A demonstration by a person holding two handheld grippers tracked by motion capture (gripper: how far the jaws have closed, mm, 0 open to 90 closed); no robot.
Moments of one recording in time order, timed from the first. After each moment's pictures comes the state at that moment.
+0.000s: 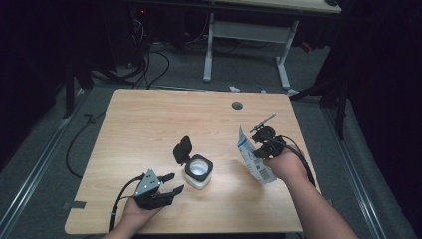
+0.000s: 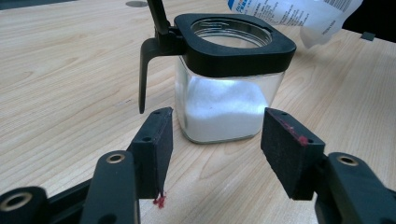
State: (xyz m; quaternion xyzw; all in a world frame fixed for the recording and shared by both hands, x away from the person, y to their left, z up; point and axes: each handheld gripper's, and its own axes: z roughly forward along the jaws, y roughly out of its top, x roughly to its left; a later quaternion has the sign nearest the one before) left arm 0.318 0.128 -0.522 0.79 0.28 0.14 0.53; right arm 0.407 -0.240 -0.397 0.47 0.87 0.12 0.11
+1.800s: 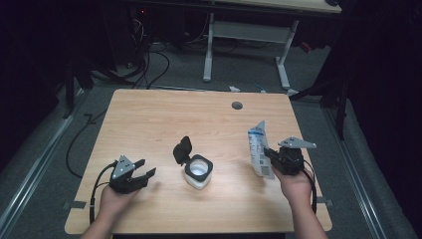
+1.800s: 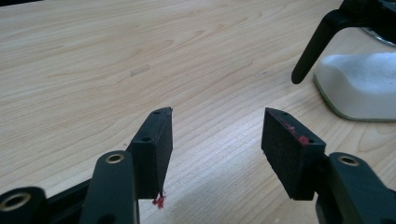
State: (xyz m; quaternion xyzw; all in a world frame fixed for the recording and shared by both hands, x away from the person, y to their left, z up) left arm 0.361 0.199 -0.526 0.77 0.37 0.20 0.47; right arm 0.352 -0.296 -0.433 0.49 0.75 0.38 0.24
